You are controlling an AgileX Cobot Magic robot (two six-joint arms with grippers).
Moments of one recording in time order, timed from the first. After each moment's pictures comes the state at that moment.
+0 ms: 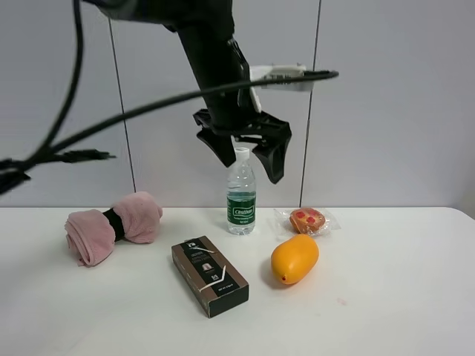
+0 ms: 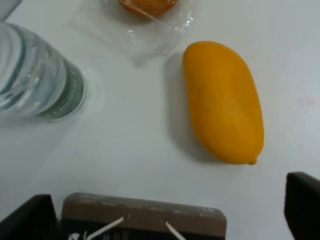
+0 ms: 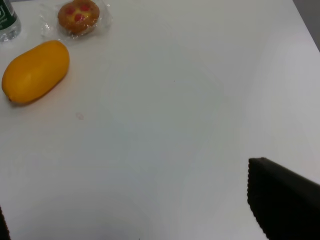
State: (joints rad) left arm -0.64 2.26 -2.17 -0.11 1.11 0.18; right arm -0.07 0.00 -0.50 0.23 1.08 -0.22
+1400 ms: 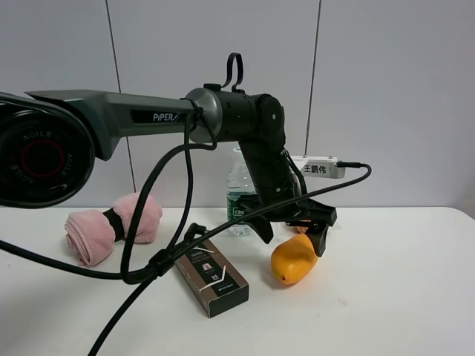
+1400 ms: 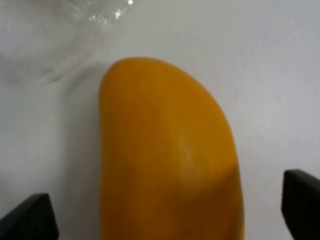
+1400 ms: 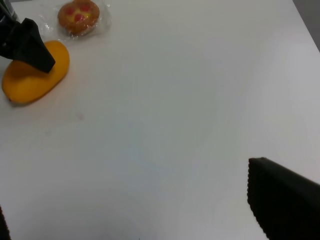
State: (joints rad) left arm -0.70 2.60 -2.35 -0.19 1.00 -0.02; right arm -0.07 0.00 -0.50 0.23 1.08 -0.22
